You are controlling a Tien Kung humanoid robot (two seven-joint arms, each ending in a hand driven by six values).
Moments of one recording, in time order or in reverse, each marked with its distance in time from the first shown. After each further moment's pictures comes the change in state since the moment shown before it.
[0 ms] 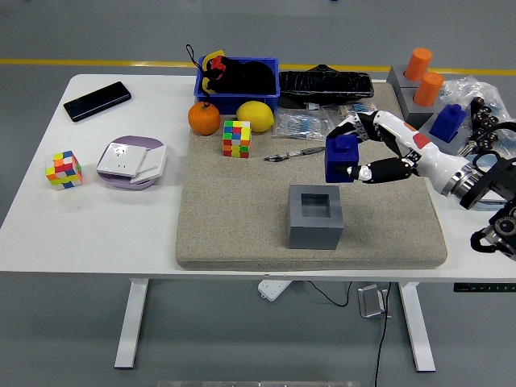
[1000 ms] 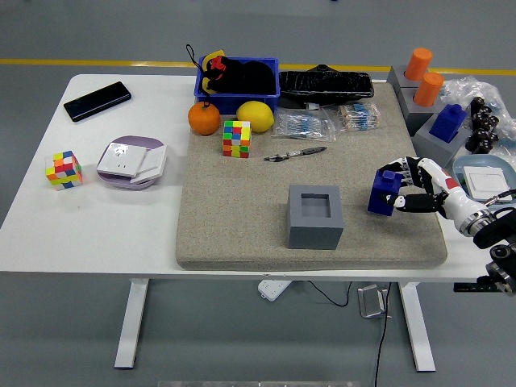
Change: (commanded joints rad) left arm 0.009 -0.011 0.001 -0.002 0.003 -0.002 -0.001; right arm -0.078 0.149 -0.007 -0.440 0.072 -0.048 0.102
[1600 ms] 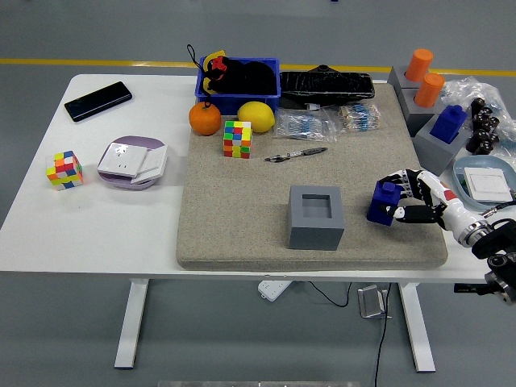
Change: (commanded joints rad) left arm 0.001 -0.001 0.002 0.000 -0.001 -0.001 0.000; right arm -0.007 -0.008 -0.033 0.003 0.013 0.017 0.017
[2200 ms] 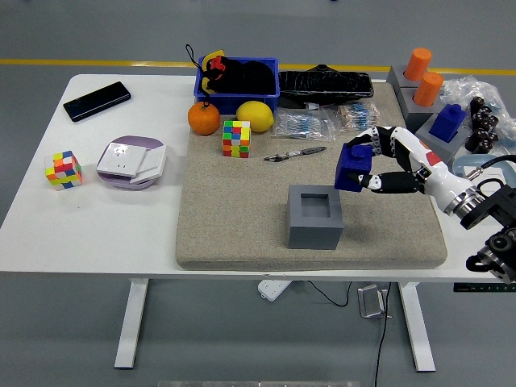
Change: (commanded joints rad) left arm -0.001 0.002 0.005 0.001 -0.003 0.000 0.001; right arm -0.005 -0.059 0.053 0.394 -0.038 0.010 -0.034
